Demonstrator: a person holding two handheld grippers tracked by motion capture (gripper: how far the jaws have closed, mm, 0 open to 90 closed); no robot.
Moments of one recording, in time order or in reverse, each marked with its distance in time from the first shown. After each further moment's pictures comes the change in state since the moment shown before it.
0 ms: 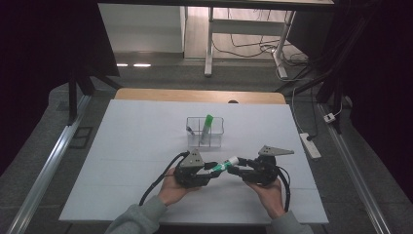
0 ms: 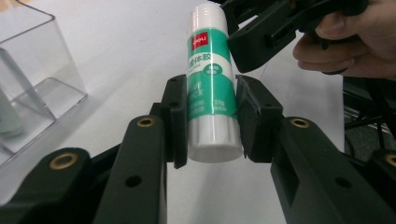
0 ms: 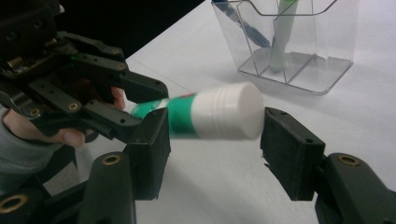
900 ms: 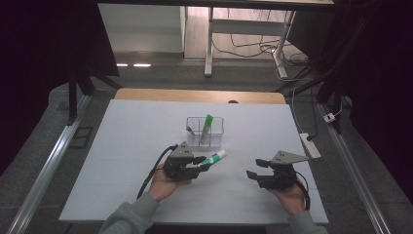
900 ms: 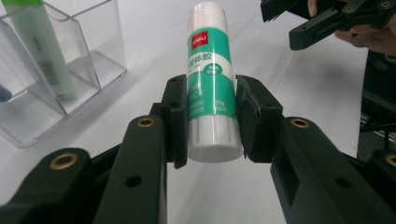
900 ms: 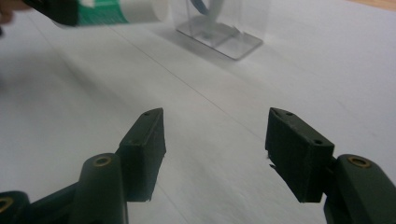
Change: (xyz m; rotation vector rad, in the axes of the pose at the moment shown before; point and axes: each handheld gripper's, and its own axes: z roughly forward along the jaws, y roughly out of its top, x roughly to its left) left arm 0.021 0.001 -0.024 0.046 0.044 -0.099; right arm -0.011 -0.009 -0.043 0.104 -0.212 -0.252
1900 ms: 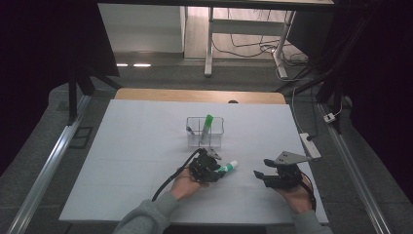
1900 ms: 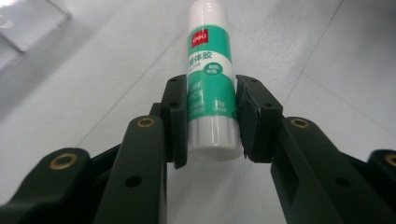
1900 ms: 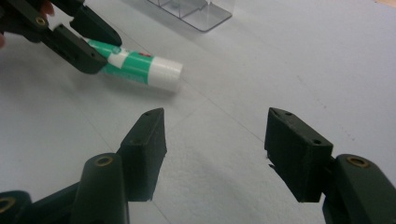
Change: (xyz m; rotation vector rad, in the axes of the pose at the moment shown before) left arm -0.011 0.013 0.071 0.279 0.028 -0.027; right arm -0.016 -0.010 -0.008 0.089 -0.110 -0.062
